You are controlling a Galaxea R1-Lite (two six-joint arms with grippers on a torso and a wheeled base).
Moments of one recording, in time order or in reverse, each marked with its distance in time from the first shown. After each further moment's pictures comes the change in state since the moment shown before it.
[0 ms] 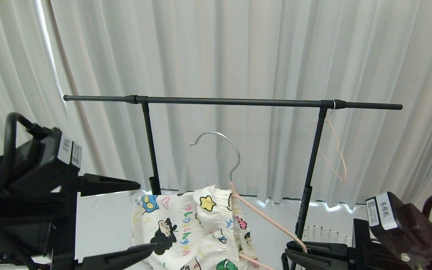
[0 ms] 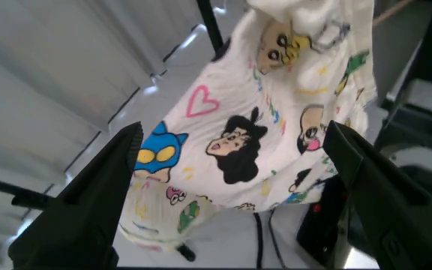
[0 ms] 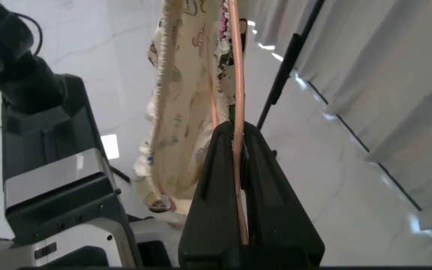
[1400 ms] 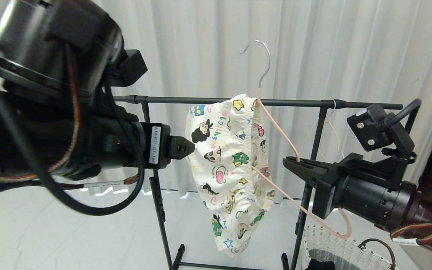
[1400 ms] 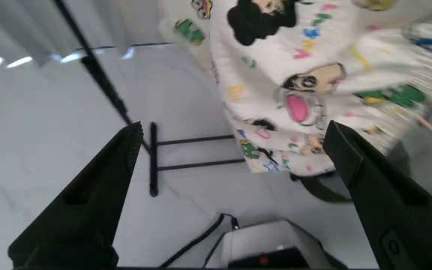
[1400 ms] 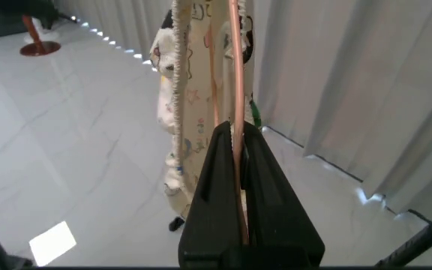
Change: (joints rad) left arm -0.354 0.350 -0.652 0.414 0.911 -0.814; right arm -0.114 0.099 -0.286 0.050 -0.276 0.132
